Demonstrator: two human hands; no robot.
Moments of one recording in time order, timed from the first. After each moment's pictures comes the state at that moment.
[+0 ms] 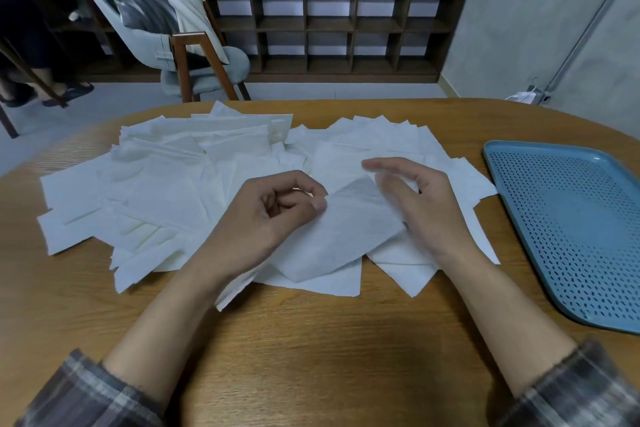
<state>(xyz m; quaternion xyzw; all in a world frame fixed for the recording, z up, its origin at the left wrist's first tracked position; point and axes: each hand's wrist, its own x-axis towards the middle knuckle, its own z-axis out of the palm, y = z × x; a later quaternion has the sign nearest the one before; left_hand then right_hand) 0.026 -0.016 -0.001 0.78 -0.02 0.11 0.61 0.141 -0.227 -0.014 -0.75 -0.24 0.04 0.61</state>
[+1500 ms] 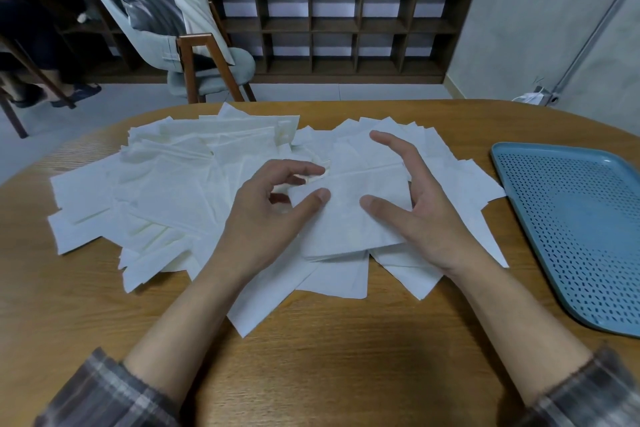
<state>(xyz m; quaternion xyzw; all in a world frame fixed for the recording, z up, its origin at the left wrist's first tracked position) 0.035 -0.016 -0.011 0.81 0.08 0.21 0.54 0.127 -0.225 -0.007 -0.70 -0.33 0.11 0.63</state>
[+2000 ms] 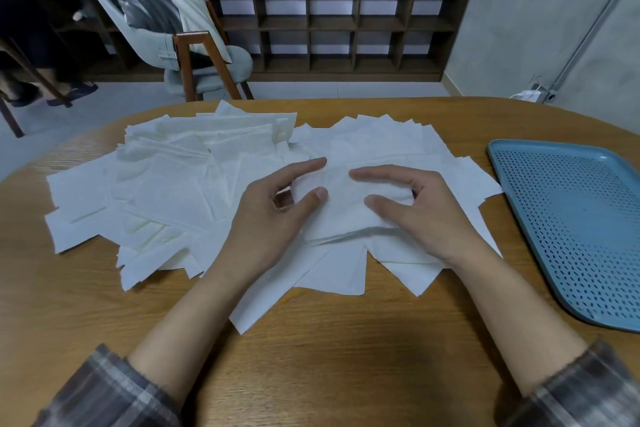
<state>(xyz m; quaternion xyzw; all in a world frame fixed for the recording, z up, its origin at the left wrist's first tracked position) 0.037 -0.022 -0.020 0.80 0.06 0.20 0.56 0.141 -0.231 -0.013 -0.75 -0.33 0.08 0.57</state>
